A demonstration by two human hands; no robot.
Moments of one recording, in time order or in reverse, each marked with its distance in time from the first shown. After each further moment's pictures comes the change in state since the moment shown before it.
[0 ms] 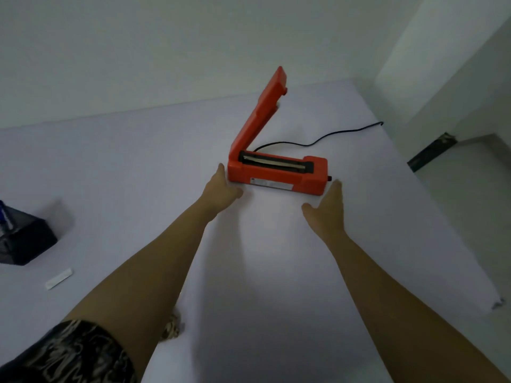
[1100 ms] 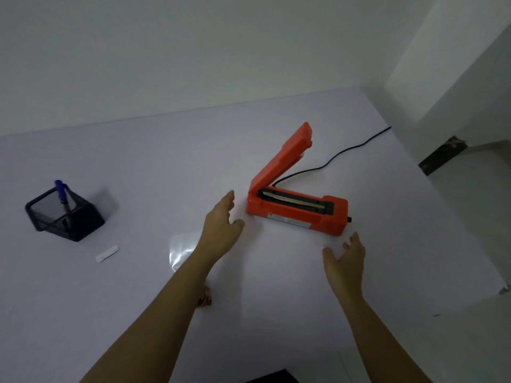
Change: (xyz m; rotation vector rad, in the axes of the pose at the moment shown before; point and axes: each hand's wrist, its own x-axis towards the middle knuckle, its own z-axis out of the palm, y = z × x) left_hand -0.116 -0.053 -0.011 0.083 0.159 0.212; right_hand -0.129 0.045 0.000 0.285 0.131 0.170
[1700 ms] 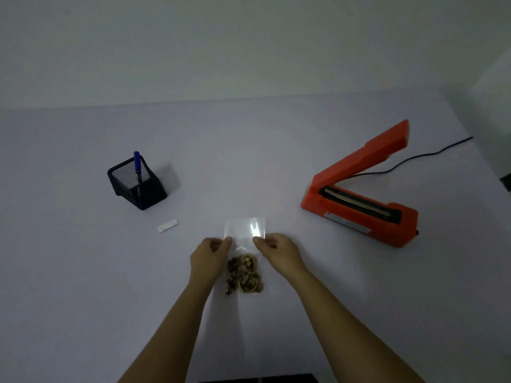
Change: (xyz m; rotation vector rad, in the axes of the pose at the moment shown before) left_hand -0.065 -0.117 -0.056 -0.046 0.297 -0.549; right_hand -0.078 -0.047 0.171 -0.218 -0.751 -0.084
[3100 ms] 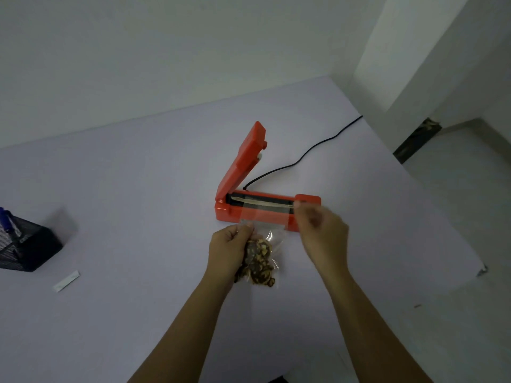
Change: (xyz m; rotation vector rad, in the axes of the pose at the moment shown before) left_hand -0.071 0.137 0.130 -0.408 -0.409 0.178; right_hand -0.073 0.001 -0.197 0.035 0.733 -0.097
